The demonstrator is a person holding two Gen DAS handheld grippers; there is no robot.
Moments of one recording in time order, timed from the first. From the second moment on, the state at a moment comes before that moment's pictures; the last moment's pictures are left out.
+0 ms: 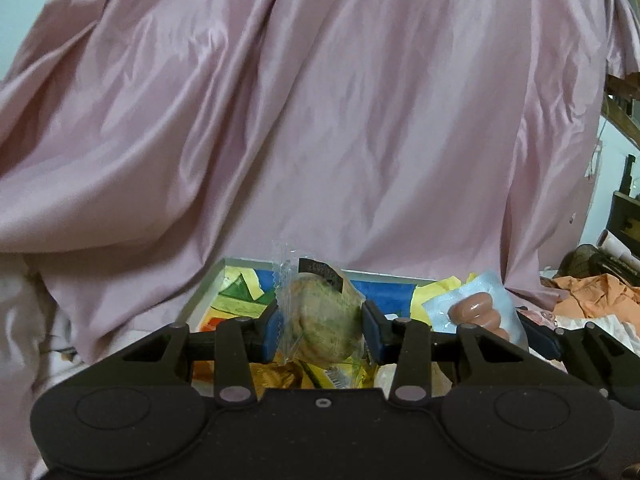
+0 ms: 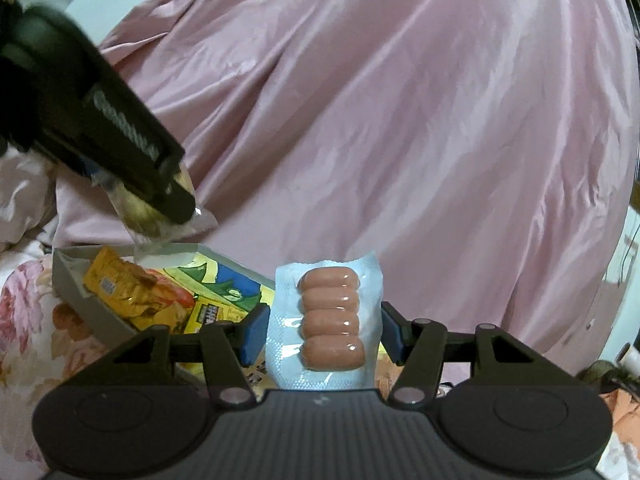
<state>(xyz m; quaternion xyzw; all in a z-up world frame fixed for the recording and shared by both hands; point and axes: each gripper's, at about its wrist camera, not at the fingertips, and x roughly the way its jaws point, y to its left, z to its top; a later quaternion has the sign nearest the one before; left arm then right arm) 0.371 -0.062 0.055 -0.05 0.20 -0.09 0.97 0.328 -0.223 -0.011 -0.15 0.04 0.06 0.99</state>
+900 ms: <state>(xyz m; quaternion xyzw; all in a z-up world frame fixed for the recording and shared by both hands) 0.405 -0.063 0.022 -0.11 0.28 -0.07 0.95 0.360 -0.221 -0.015 -0.13 0.12 0.11 0.98</state>
